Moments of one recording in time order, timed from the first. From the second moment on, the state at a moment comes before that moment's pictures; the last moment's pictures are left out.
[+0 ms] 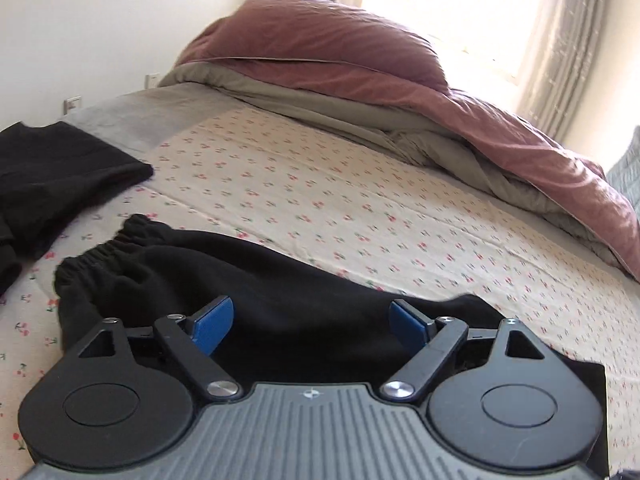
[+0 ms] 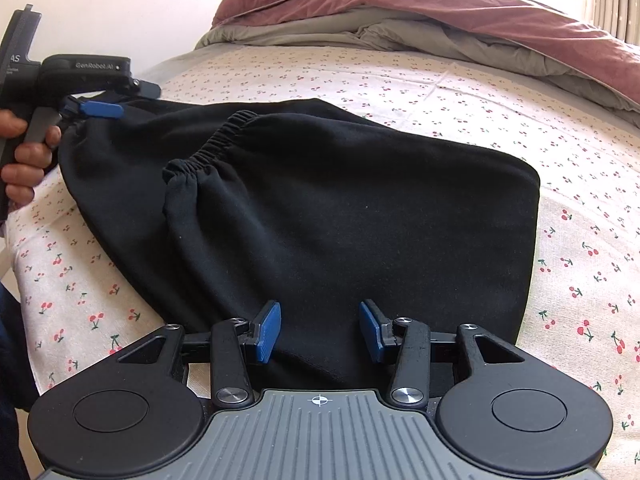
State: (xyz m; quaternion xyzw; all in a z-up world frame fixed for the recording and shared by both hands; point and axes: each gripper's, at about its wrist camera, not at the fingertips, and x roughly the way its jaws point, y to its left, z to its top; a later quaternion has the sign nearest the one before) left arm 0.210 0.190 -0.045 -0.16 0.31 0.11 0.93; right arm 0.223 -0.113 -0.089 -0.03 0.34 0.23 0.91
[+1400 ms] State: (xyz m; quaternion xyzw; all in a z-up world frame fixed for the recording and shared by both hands) left arm 0.192 0.307 -0.106 -0.41 0.36 0.17 0.82; right arm 0.297 -0.176 -0.069 0.06 0.34 0.11 0.93
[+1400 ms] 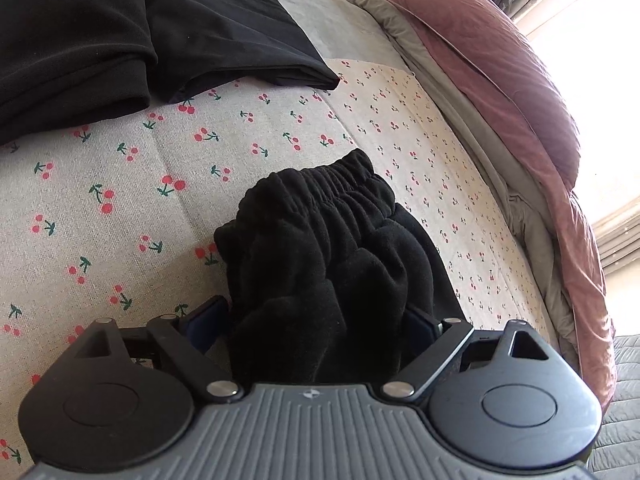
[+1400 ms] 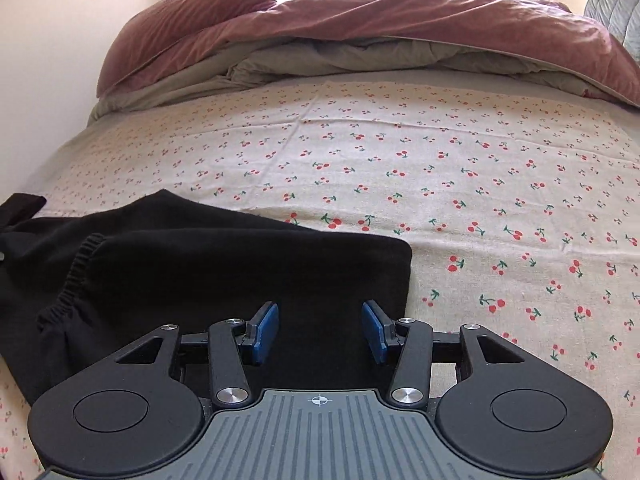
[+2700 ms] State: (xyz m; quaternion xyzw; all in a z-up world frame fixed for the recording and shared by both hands) left arm 0.172 0.070 -0.008 -0.18 0.13 -0.15 0.96; right arm 0.253 -0.153 -0.068 0.04 0.33 0.17 0.93
